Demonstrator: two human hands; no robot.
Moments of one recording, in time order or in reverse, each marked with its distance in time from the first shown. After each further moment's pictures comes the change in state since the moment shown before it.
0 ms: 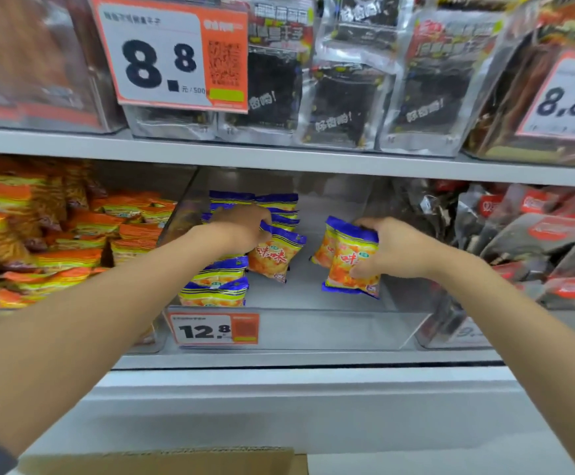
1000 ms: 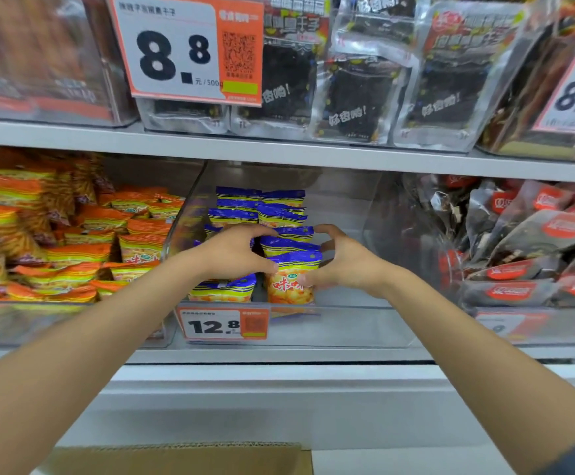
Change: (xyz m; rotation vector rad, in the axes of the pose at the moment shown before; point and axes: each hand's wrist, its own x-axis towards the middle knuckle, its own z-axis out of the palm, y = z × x) left_hand -0.051 -0.012 0.011 -0.455 -0.053 0.062; right_hand 0.023 -0.029 0.069 0.517 -0.082 0.112
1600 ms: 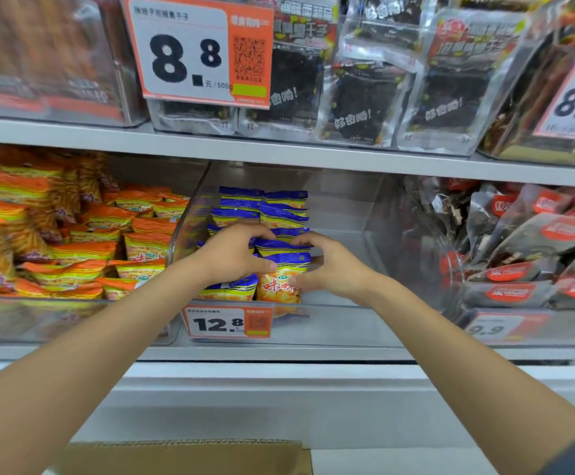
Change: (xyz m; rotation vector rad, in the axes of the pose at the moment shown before) left_hand -0.003 -0.010 0.005 0.046 0.129 0.085; right_hand 0.003 0.001 0.022 0.109 -0.022 -0.132
